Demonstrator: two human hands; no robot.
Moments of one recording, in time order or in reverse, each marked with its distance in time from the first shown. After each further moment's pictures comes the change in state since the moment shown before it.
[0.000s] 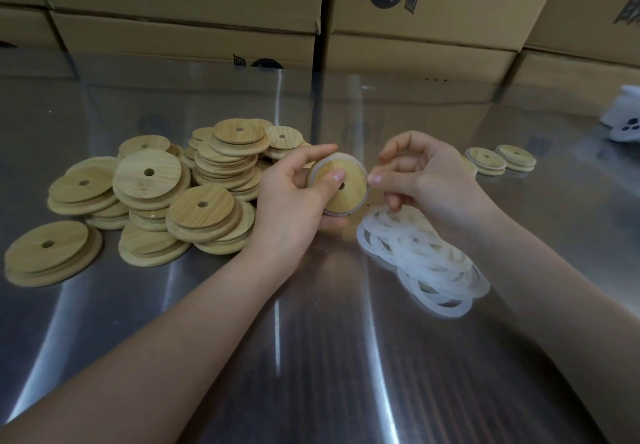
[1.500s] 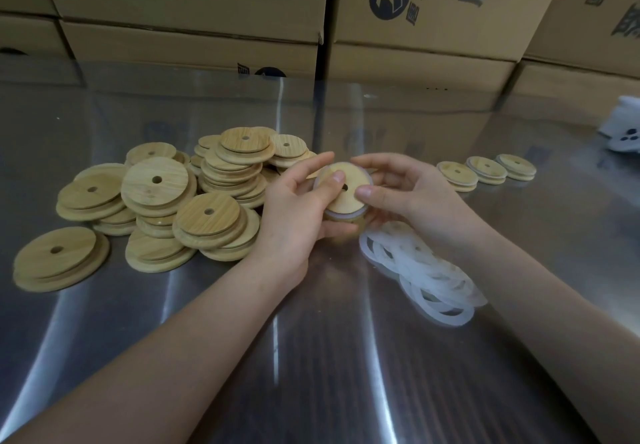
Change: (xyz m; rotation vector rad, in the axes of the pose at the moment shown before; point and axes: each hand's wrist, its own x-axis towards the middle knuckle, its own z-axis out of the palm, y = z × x) left_hand -0.001 0.005 0.004 -0.180 0.047 -0.144; right_hand -0.004 0.006 0.005 -0.040 -0.170 -0.012
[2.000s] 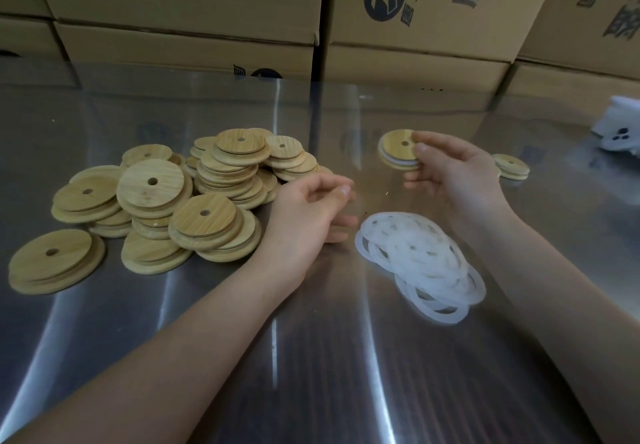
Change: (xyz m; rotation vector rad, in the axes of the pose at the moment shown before) left_hand -0.003 -0.004 0.002 0.278 -0.071 -0.001; right_hand 0.011 0.000 -0.033 0.185 0.514 0.015
